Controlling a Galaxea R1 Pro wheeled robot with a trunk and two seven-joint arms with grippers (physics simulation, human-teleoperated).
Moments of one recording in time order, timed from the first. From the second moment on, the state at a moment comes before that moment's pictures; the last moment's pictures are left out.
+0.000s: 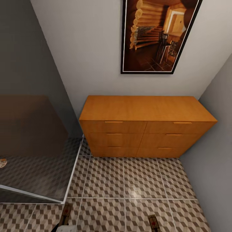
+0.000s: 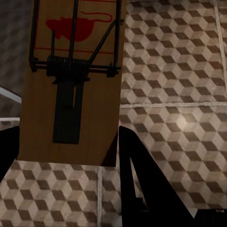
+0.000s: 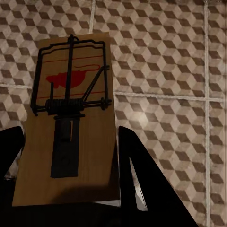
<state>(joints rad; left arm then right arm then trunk) -0.39 0.02 -0.60 0.07 0.56 -0.76 0.05 -0.09 -0.07 0.13 -0.51 -0.11 -0.45 0.05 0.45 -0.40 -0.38</state>
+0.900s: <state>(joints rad) -0.37 0.01 -0.60 0.08 0.57 -0.76 0.05 -0.09 -0.11 0.12 -0.56 -0.11 -0.54 -0.11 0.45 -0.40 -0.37</state>
